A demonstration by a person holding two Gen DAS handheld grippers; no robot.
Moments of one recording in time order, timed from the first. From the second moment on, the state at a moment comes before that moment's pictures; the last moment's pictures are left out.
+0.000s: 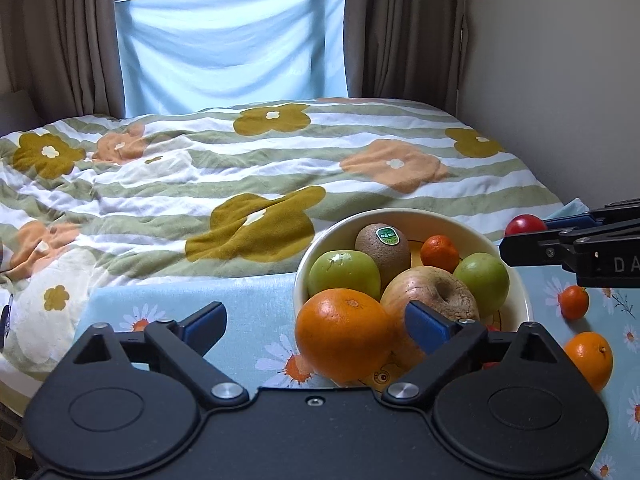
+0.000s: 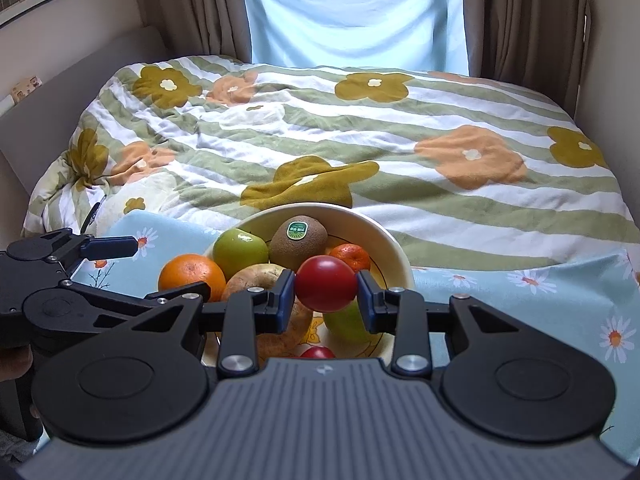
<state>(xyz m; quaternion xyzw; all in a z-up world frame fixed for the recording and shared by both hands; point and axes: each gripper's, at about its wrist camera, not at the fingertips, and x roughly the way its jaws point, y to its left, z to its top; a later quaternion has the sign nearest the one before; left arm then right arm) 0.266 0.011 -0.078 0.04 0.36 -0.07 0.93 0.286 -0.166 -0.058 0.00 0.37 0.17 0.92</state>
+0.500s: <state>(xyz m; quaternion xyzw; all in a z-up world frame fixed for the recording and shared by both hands) 0.246 0.022 -0.065 0.05 0.36 -0.06 0.93 0.324 -0.135 -0.069 -0.03 0.37 0.18 0.91</state>
